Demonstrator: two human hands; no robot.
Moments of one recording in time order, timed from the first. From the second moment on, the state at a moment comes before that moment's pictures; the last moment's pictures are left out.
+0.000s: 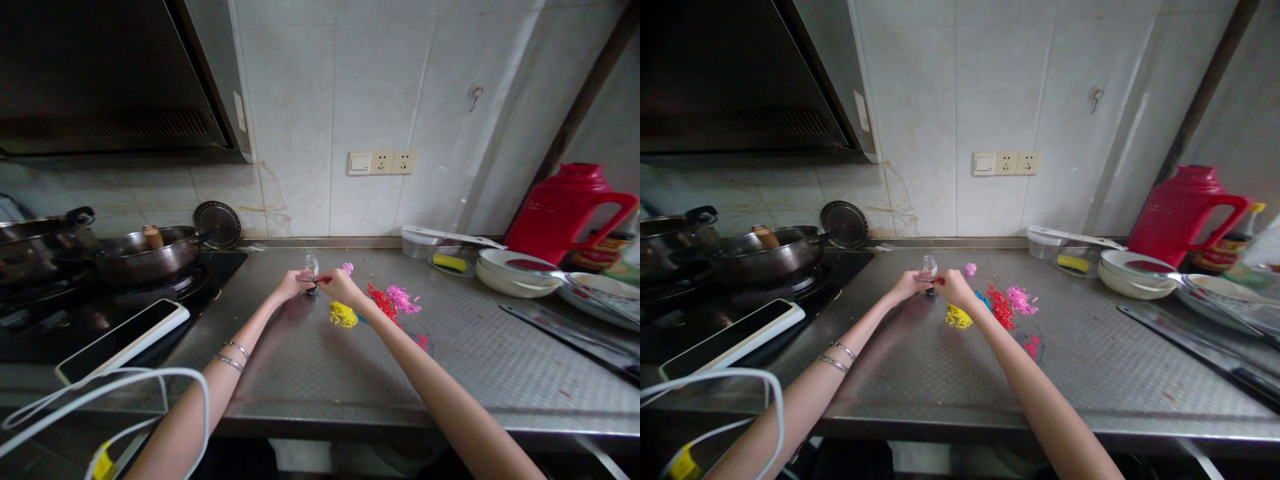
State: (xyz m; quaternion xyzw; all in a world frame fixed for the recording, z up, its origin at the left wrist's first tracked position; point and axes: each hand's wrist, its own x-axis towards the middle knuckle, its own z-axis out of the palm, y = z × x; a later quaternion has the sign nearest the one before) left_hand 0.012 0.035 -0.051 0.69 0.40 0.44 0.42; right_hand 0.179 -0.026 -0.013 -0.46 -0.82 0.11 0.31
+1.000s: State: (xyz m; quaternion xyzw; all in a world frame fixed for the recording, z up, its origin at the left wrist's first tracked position) left_hand 0.013 0.029 -0.048 0.71 0.41 0.43 0.39; right_hand 0.214 0.024 0.017 -0.47 -0.82 0.09 0.31
